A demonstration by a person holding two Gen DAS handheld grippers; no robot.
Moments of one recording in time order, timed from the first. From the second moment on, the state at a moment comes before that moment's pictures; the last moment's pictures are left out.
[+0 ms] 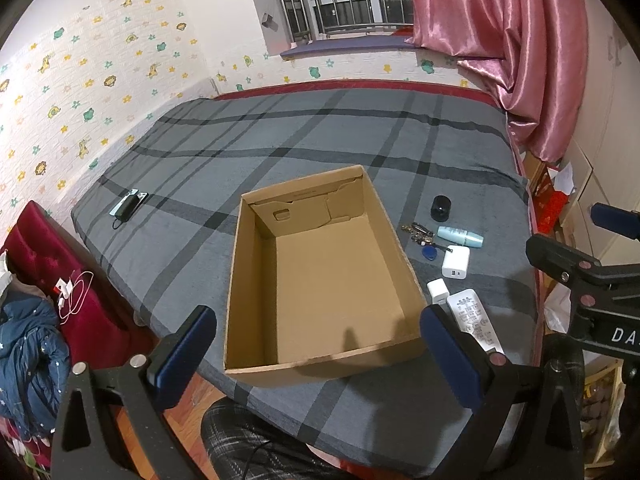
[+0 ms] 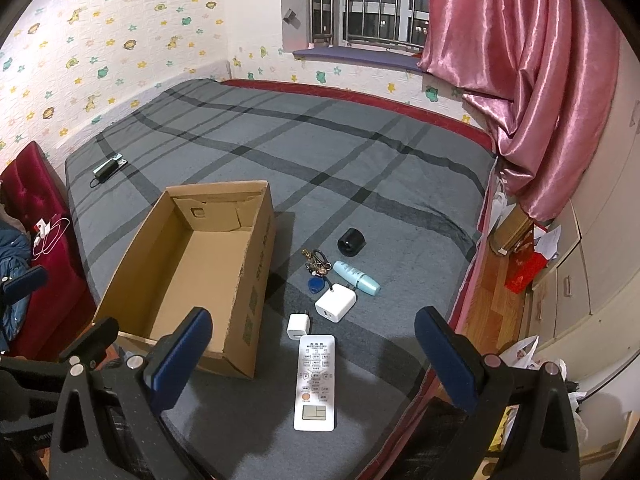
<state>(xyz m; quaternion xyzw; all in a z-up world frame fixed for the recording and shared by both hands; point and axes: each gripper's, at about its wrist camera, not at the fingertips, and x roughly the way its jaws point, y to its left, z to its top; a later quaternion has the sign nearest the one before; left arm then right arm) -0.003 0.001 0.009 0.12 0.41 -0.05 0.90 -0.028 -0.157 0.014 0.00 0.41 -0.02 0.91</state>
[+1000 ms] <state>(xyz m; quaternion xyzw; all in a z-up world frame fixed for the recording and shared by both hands) 0.017 0.010 0.003 0.12 0.41 -0.05 0.90 -0.016 -0.161 0.005 0.00 0.41 -0.03 0.91</state>
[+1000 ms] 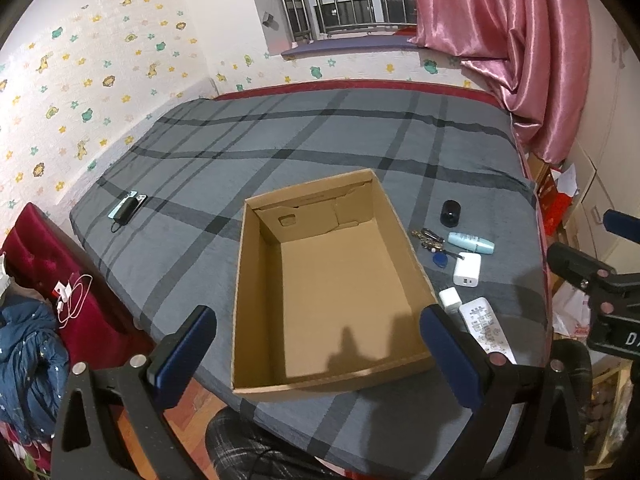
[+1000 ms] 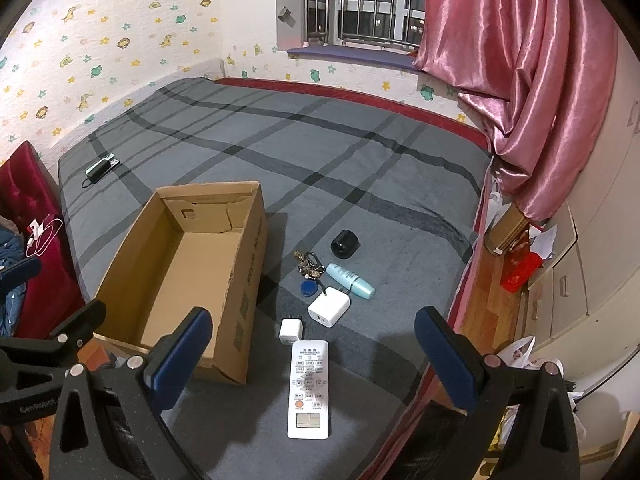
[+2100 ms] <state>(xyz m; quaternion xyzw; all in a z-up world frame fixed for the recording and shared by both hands) 0.132 0.086 -0.086 0.12 0.44 0.00 0.89 0.003 -0.164 -0.018 -0.01 0.43 -0.04 0.90</state>
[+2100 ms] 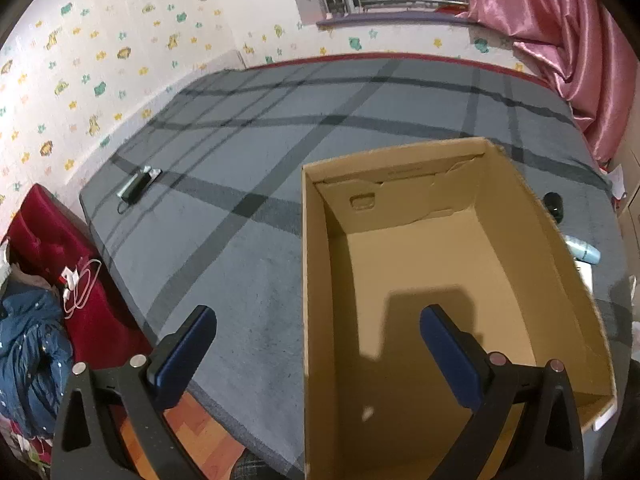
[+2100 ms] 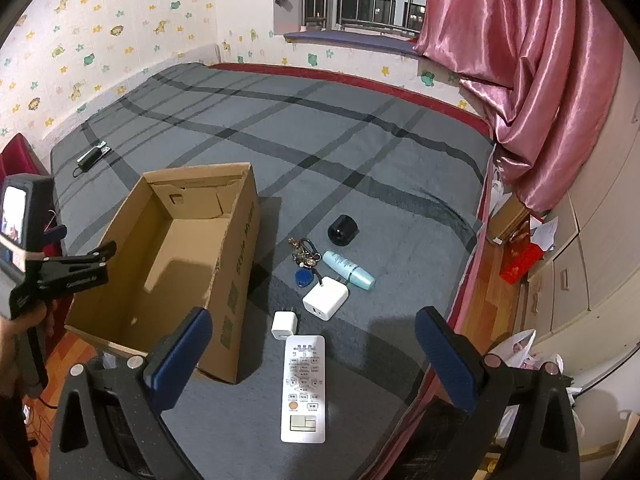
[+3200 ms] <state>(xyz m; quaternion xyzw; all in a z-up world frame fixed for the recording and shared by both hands) 0.173 0.108 -0.141 0.05 0.52 -0.02 0.85 0.002 -0.166 -0.030 -0.01 0.44 -0.04 0.90</state>
